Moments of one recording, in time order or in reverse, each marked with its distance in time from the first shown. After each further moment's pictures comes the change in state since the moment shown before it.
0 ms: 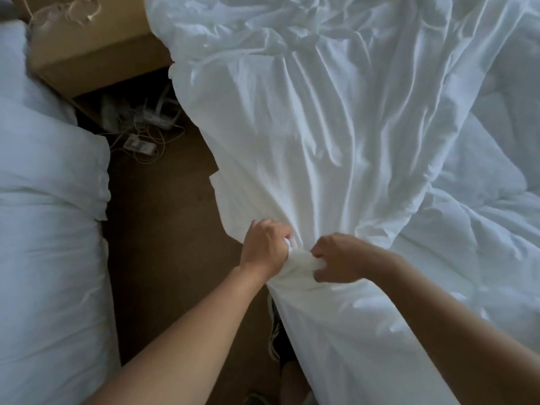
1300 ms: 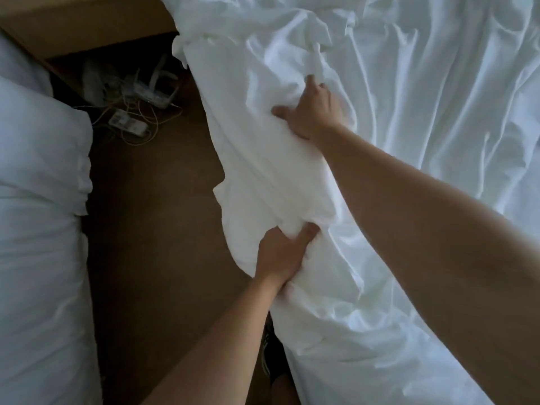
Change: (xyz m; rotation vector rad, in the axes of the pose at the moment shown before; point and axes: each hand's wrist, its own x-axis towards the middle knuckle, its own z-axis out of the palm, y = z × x) left_hand 0.076 -0.050 0.007 -0.800 -0.111 -0.730; right_hand 0.258 -0.038 -0.210 0.268 0.787 0.284
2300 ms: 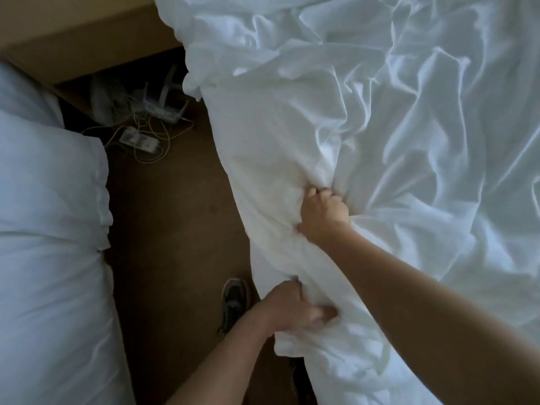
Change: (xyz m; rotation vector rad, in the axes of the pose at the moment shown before) left_hand 0.050 0.024 -0.090 0.383 -0.592 -0.223; right_hand -0.034 -0.023 0.075 -0.548 -0.450 0.038
